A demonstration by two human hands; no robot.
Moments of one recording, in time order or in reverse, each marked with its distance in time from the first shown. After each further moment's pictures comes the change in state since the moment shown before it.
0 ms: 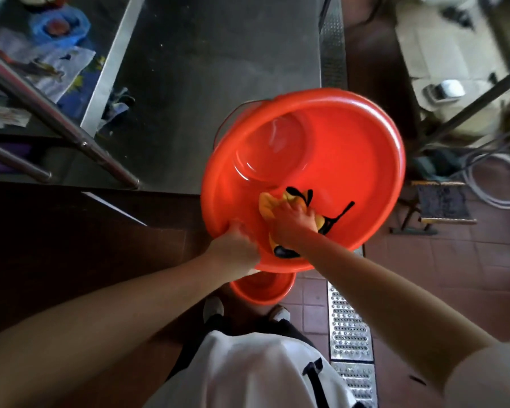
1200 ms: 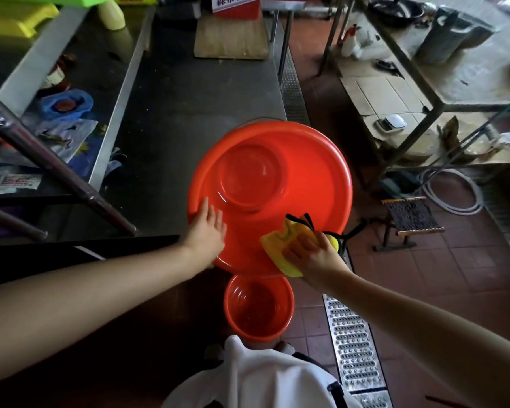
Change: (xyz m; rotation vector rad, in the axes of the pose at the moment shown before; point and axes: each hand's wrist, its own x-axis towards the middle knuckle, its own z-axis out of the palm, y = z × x) left_hand -0.018 -0.089 -0.023 0.289 -0.181 -0.098; right_hand -0.107 0.038 -0.023 -0.532 0.363 -0.291
